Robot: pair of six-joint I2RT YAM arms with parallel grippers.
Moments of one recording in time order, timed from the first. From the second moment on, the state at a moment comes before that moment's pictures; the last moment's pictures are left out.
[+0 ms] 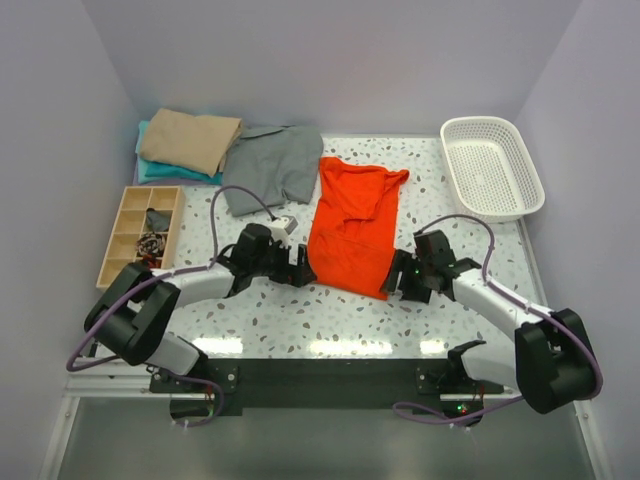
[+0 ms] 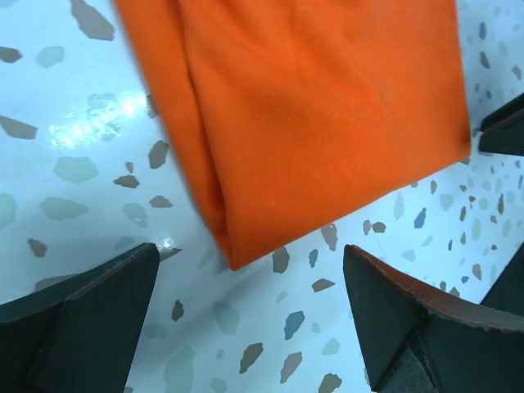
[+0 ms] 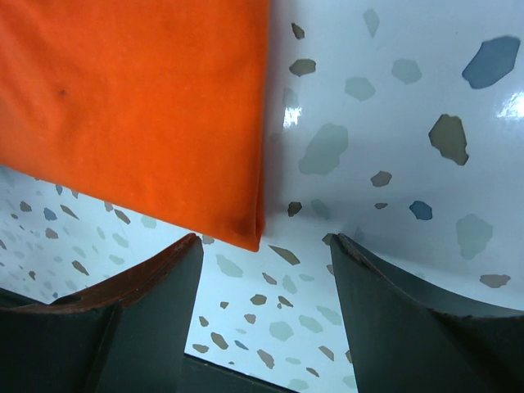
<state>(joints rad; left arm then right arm) -0.54 1.48 0.57 0.20 0.31 -0.39 0.35 1.21 0.56 -0.41 -0.16 0.65</state>
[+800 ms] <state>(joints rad) -0.54 1.66 0.51 0.48 0.53 -0.50 0.35 1.39 0.47 0.01 -0.34 0.81</state>
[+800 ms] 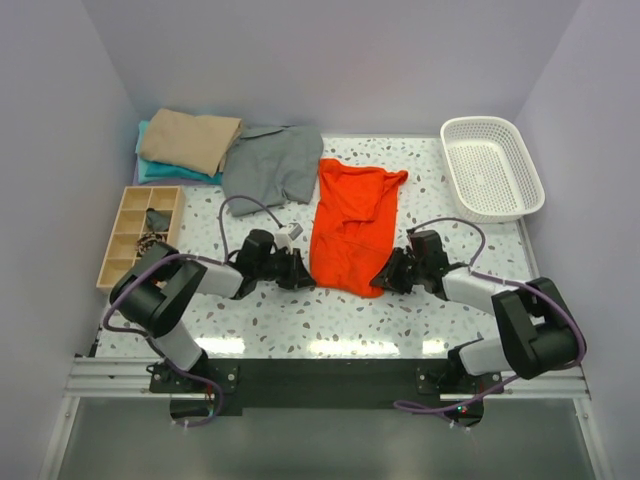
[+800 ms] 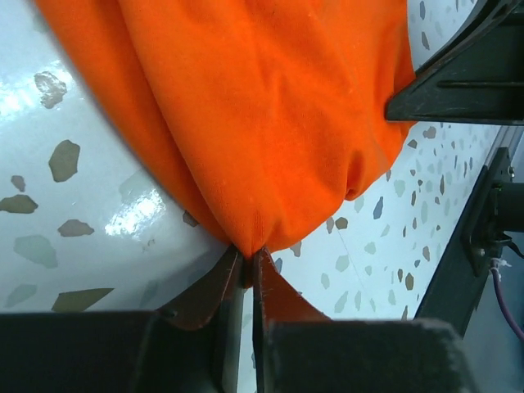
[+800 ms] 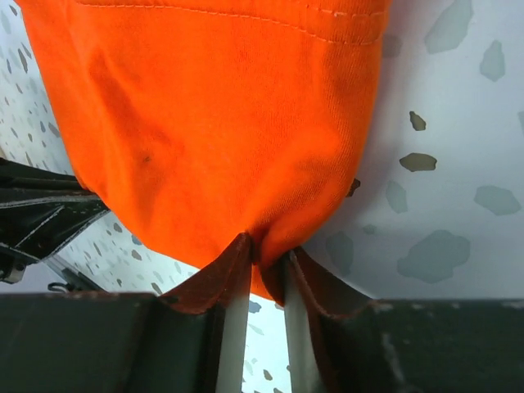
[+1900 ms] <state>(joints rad) -0.89 0.84 0.43 -0.18 0.28 -0.70 0.37 0.43 0.45 -0.86 -0.32 0.76</state>
